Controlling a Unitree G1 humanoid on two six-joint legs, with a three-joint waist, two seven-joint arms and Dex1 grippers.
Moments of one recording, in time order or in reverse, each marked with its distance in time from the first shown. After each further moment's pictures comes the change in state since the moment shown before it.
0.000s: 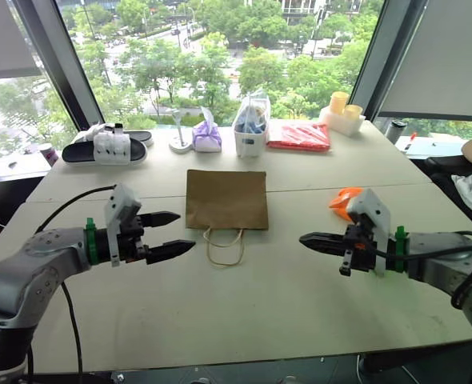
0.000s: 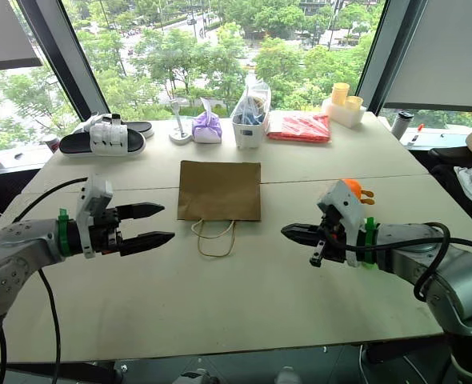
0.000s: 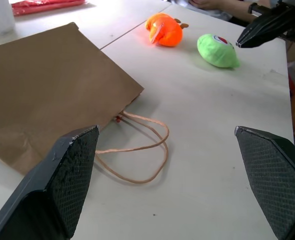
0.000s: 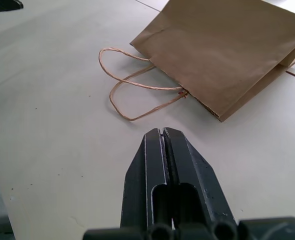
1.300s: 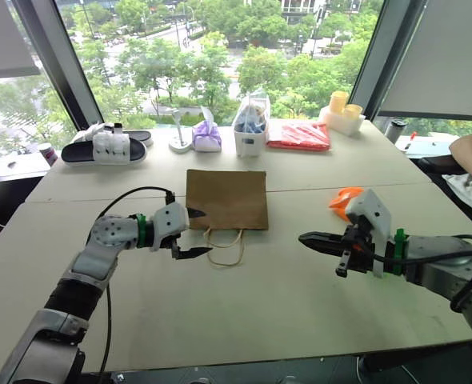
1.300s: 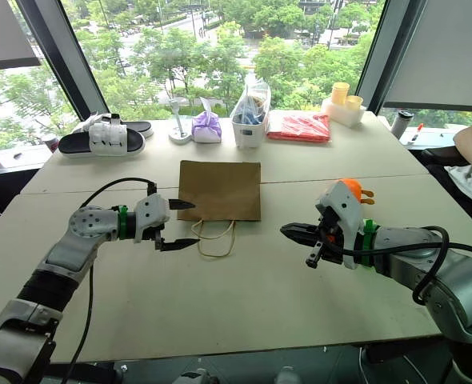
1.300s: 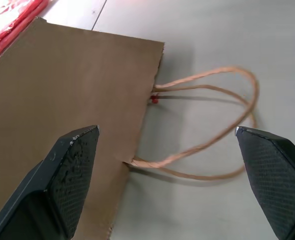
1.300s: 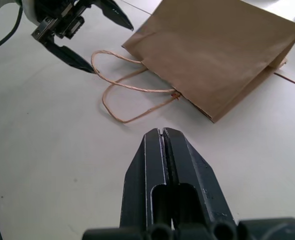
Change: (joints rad) left arm -0.336 -0.227 -0.369 0.744 0.638 -0.917 -0.165; right arm 0.049 0.000 -0.007 -0.060 0.027 0.002 -0.111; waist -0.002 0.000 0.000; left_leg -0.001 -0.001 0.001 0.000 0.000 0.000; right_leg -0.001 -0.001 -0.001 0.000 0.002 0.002
